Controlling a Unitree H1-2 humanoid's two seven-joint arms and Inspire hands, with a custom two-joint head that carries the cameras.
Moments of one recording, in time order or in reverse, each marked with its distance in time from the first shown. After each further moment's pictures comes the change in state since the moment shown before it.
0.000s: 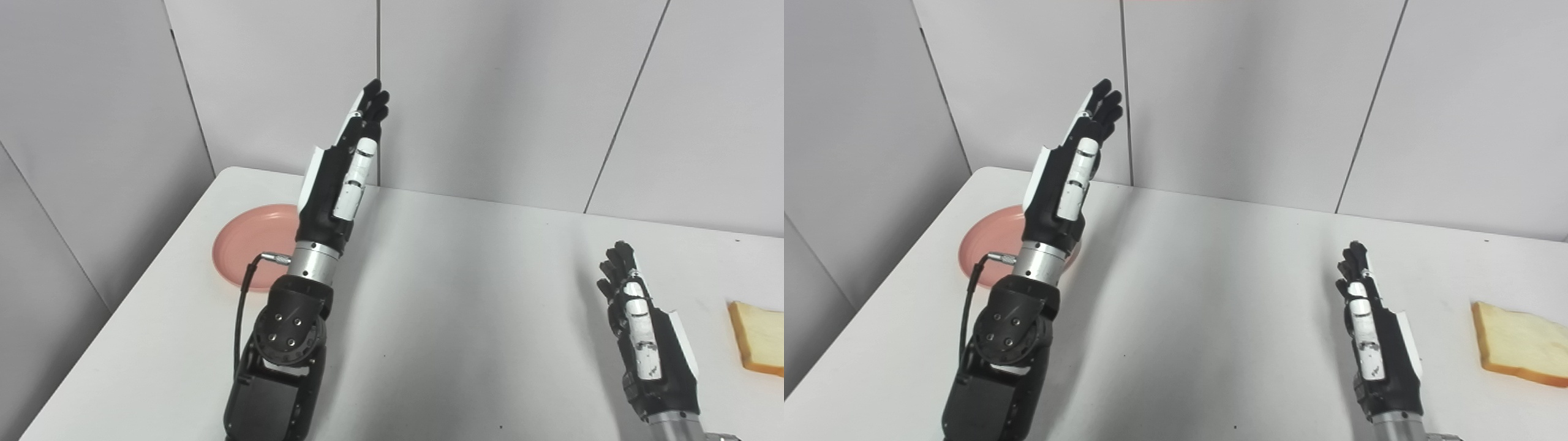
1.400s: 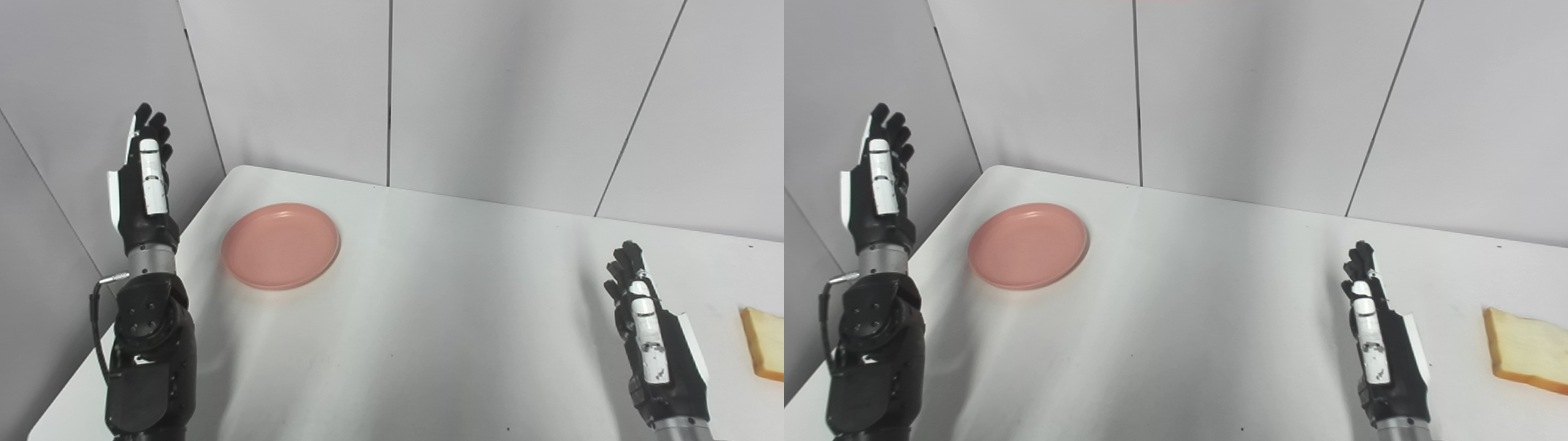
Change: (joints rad) left arm 0.051 0.219 0.388 0.201 -0.209 -0.033 0.142; right arm 0.012 0.022 0.013 -0.083 -0.028 0.085 -0.008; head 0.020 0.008
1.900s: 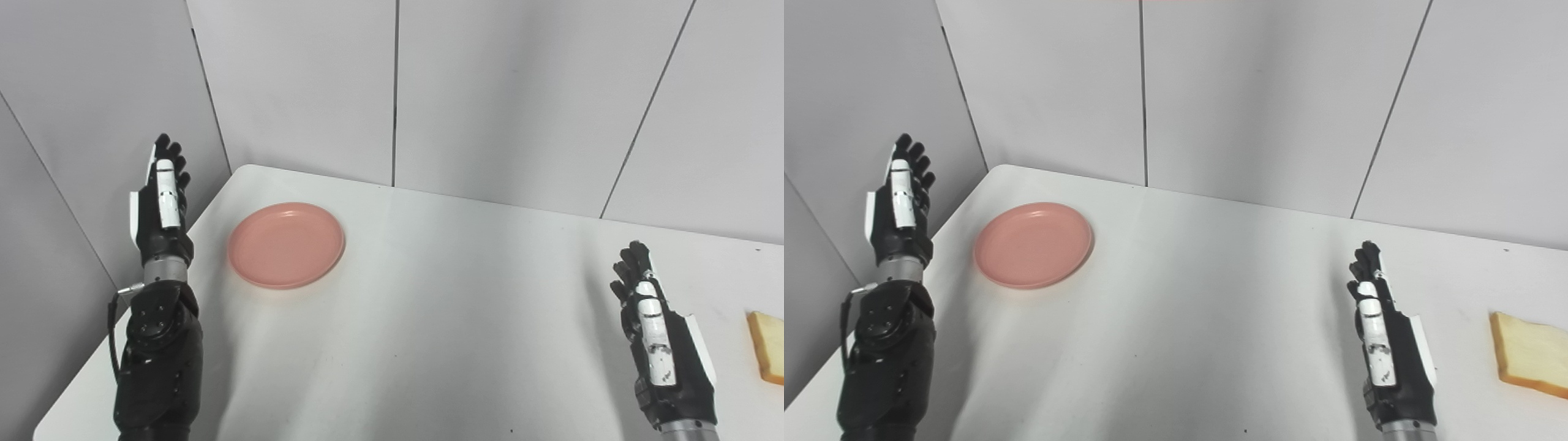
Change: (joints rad) left arm 0.002 0.012 -0.015 0.150 -0.065 0.002 -0.002; right arm 0.000 0.002 0.000 -0.014 -0.005 0.007 0.000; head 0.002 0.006
